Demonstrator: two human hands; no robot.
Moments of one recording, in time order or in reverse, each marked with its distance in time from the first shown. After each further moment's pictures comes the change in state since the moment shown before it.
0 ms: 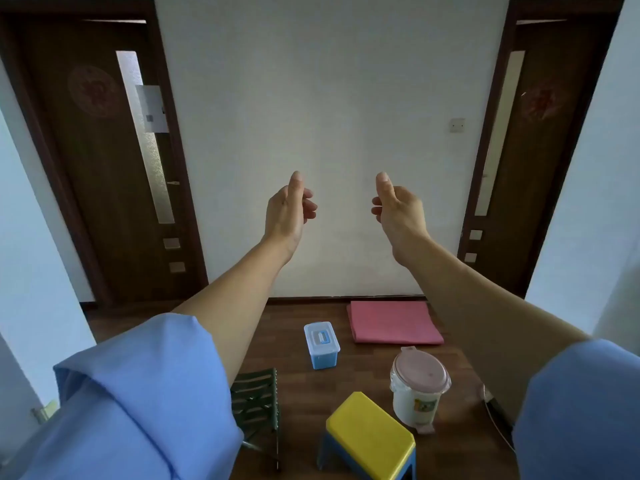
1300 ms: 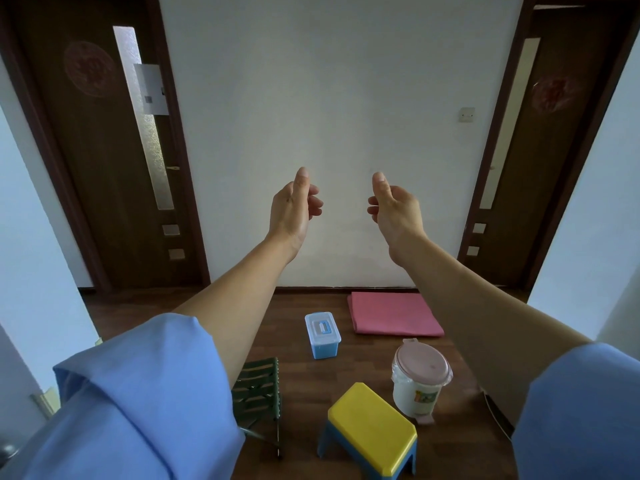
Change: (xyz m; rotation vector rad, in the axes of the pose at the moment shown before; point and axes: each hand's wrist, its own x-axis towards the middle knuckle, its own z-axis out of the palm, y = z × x) left_hand 0.017 -0.032 -0.018 -0.014 0.022 0.026; right_hand 0.001 0.022 0.040 -0.006 0.008 -0.002
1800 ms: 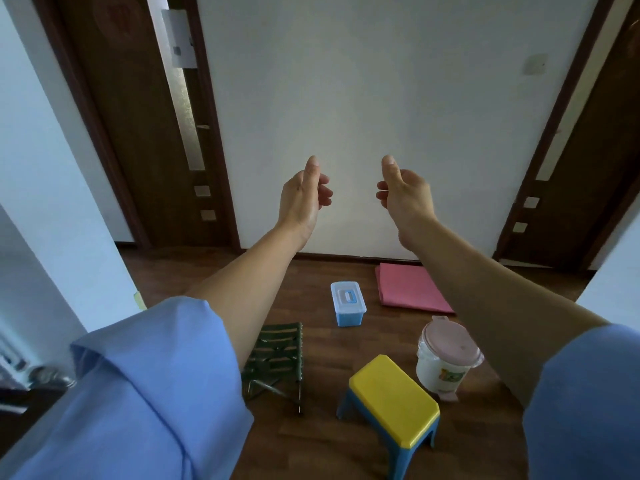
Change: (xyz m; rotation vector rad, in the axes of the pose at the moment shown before) left_hand 0.025 -0.070 -0.024 0.112 0.062 -0.106; right_hand 0.030 0.058 0.051 -0.002 -0.103 0.056
